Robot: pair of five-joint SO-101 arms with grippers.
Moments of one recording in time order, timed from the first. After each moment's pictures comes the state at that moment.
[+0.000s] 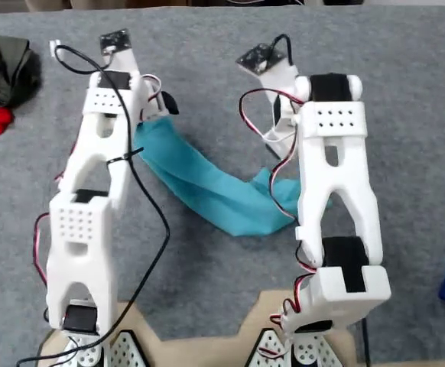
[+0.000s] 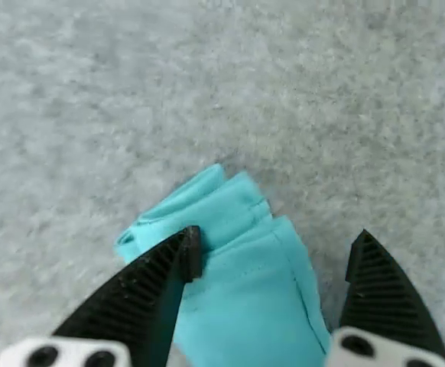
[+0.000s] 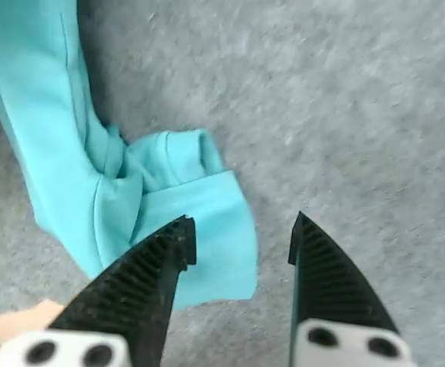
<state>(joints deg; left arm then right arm) 2.1 46.5 -44.9 73.3 12.4 -6.0 7.0 -13.4 93.5 25.8</state>
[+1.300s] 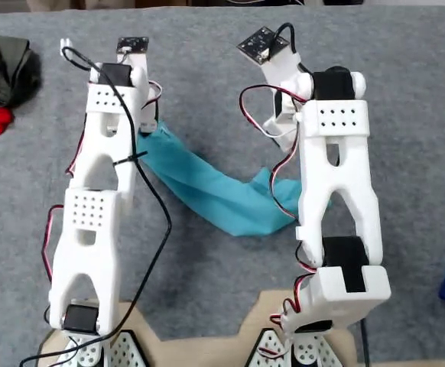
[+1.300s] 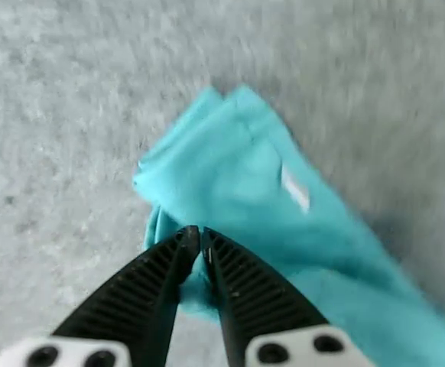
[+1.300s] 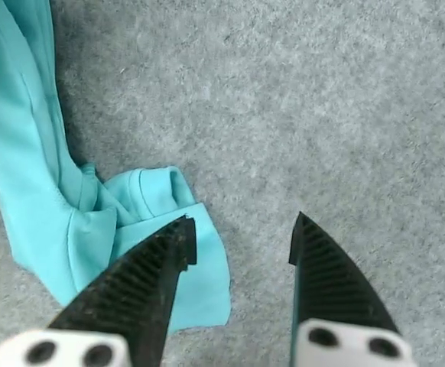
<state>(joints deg) 2.3 55.6 -68.0 100.3 -4.3 -6.0 7.0 -15.2 89.8 25.8</state>
